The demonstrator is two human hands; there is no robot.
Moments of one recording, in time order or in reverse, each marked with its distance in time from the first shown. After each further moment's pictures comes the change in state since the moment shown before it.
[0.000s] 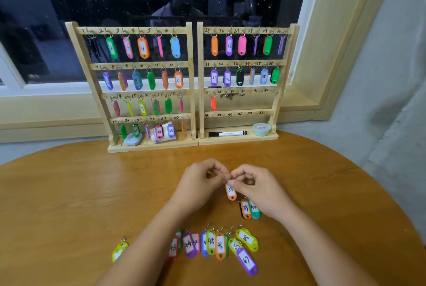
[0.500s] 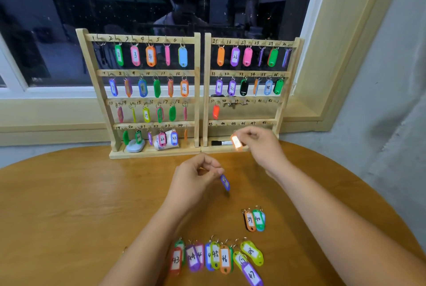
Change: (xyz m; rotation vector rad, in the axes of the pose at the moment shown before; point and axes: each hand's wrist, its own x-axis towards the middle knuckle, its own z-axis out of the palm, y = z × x) left_hand 0.008 0.005 -0.024 -0.156 0.178 -0.029; right_hand 0.099 -0.044 -0.032 0.086 0.256 0.018
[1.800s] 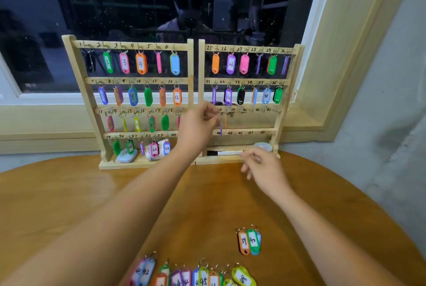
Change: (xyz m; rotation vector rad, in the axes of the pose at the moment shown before) left_hand 0.150 0.051 0.009 0.163 0.225 0.210; right_hand 0.004 0.050 -0.012 -0.126 -0.004 -0.001
